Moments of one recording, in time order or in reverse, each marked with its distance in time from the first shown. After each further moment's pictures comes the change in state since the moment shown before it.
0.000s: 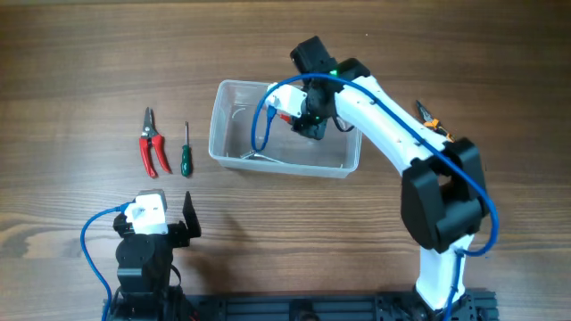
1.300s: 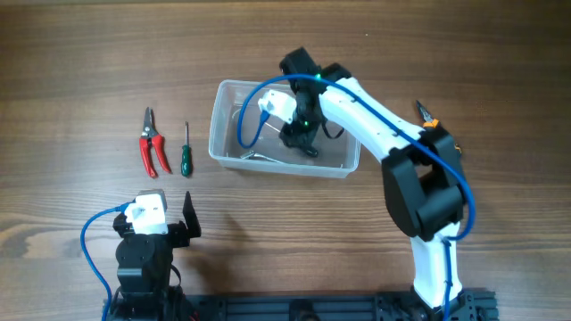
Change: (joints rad) left arm 0.000 0.000 0.000 0.000 0.000 0.000; right arm 0.028 0.097 0.053 -0.045 -0.028 0.137
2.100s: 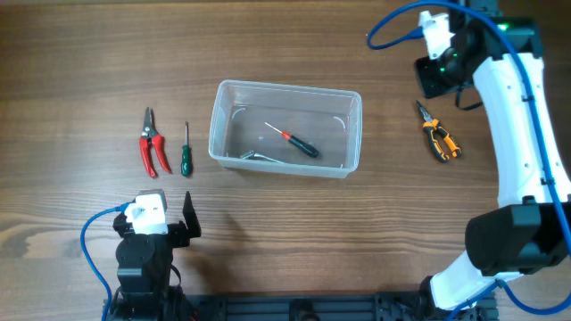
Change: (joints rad) left arm 0.000 0.000 0.000 0.000 0.000 0.000; right arm -0.514 -0.346 0.143 -0.343 0.272 0.358
